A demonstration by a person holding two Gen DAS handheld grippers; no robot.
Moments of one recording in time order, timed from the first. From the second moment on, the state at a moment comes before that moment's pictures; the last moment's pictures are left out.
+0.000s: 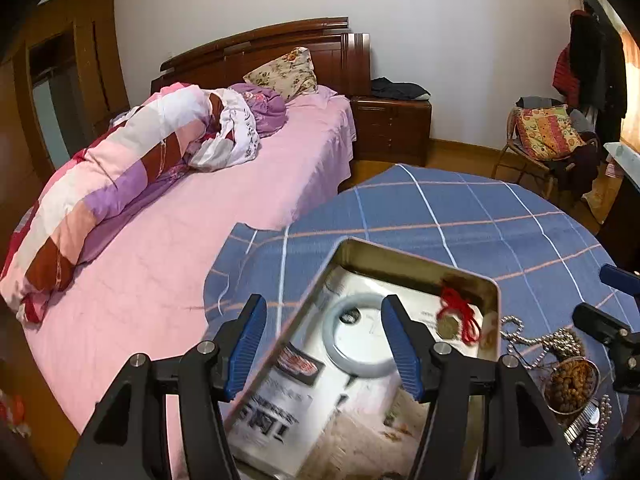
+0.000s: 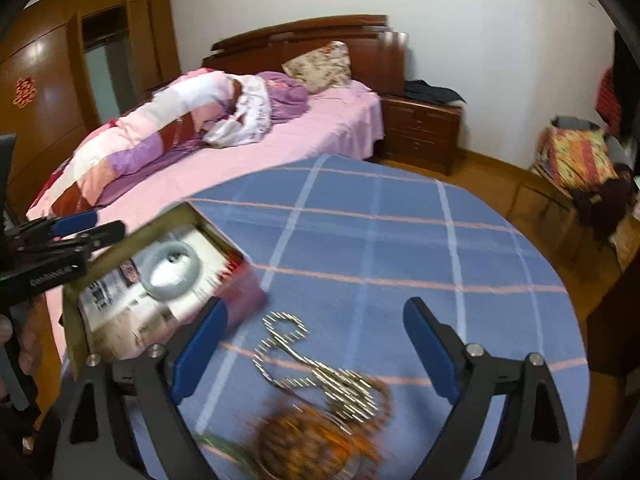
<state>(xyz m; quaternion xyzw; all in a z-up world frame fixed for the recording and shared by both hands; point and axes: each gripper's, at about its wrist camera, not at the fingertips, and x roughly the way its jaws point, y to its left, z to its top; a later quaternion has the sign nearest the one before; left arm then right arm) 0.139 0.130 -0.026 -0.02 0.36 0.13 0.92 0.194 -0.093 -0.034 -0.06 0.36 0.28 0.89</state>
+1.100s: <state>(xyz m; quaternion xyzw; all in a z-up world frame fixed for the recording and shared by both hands) 0.064 -0.002 -0.044 0.08 0.37 0.01 0.93 0.130 -0.179 -0.073 -0.03 0.39 0.26 0.88</state>
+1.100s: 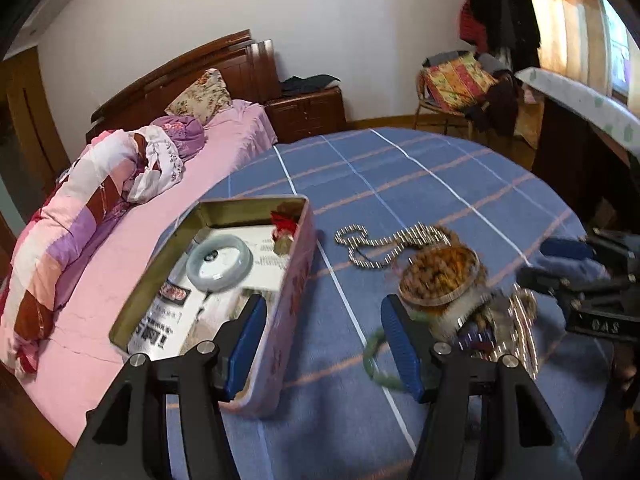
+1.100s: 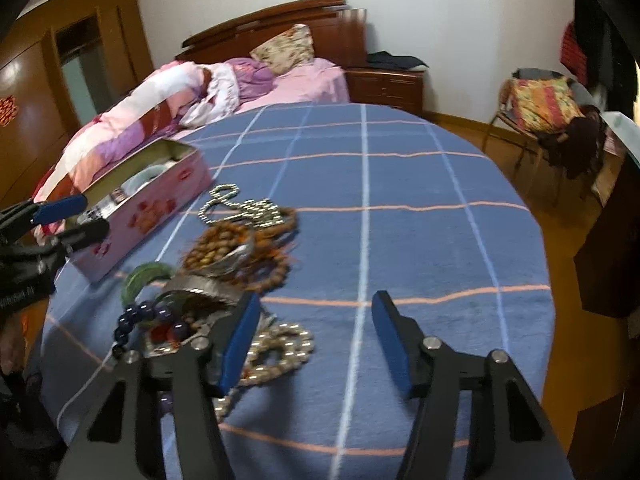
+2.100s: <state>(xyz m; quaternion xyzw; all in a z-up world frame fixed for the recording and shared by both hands) 0.079 -0.014 -0.090 0.05 0.44 -0.06 0.89 0.123 -0.142 -0.077 -0.08 0.39 0.31 0.87</state>
